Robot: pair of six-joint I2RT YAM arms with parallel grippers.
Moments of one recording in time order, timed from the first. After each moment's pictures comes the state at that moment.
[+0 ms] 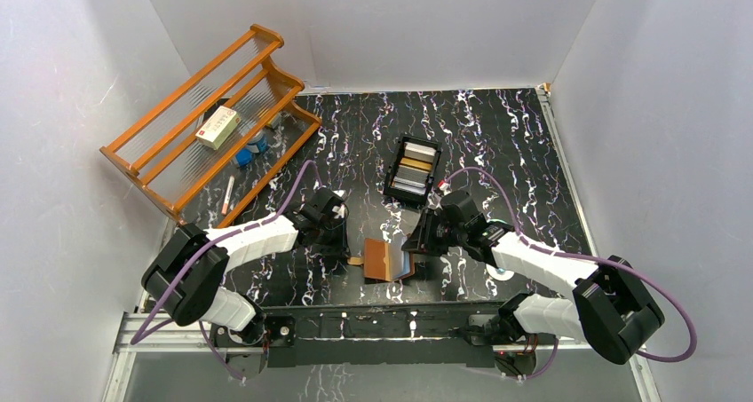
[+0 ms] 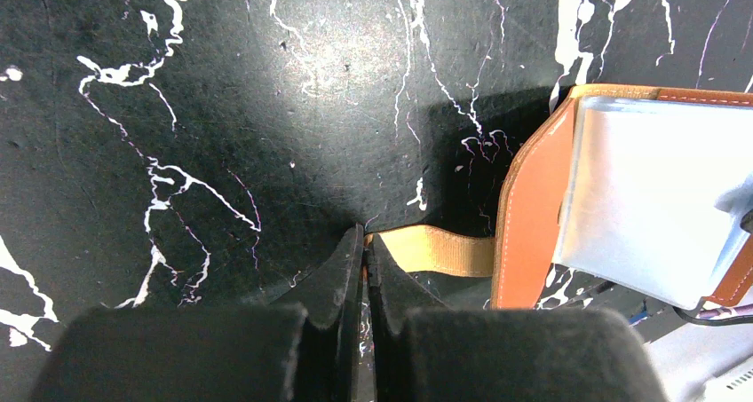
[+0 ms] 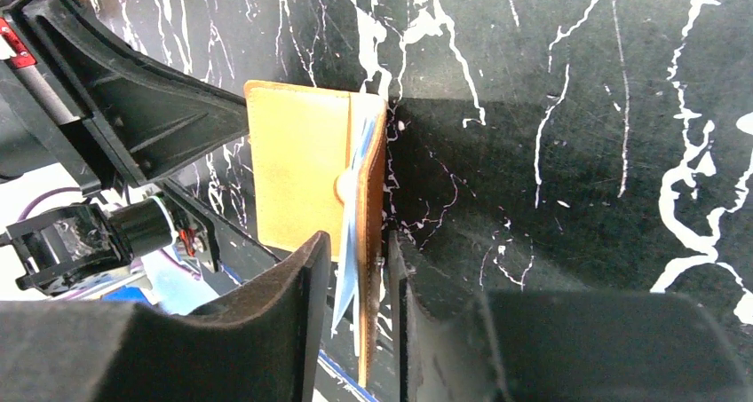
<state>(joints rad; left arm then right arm) -0.70 1.44 0.68 -0.33 0.14 -0.65 0.68 1.17 0.50 -0.10 -0.31 0.87</state>
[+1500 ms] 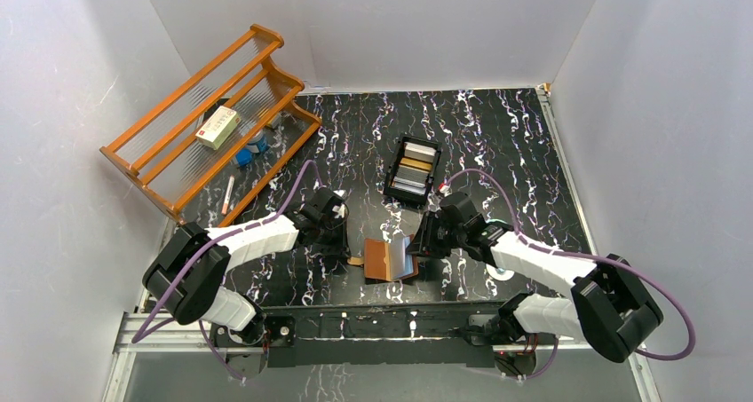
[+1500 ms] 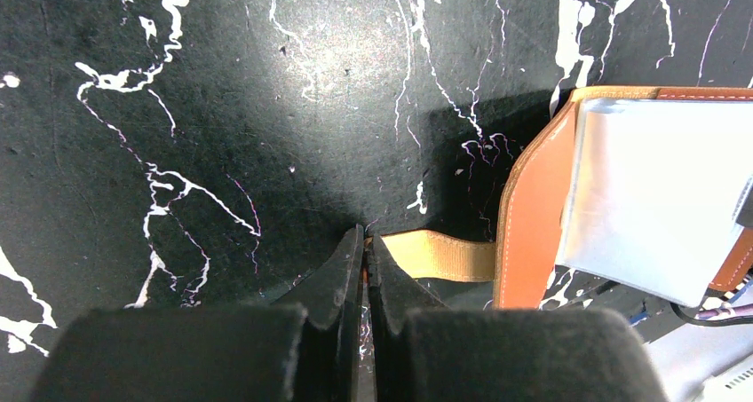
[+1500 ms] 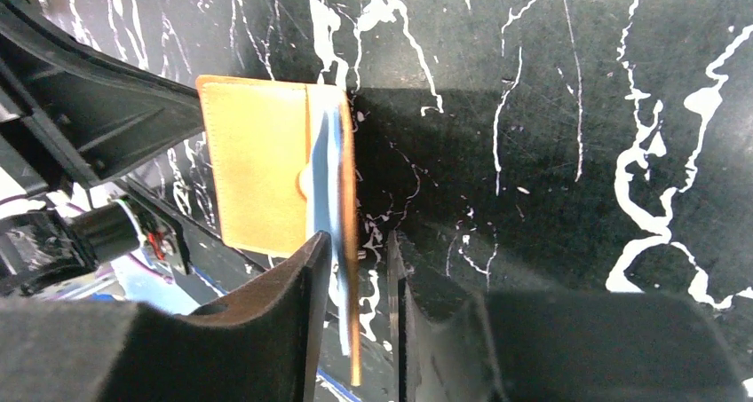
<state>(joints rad) -0.70 1.45 0.68 -0.32 0.14 -0.65 0.68 1.17 0.50 -0.16 -0.27 0.84</state>
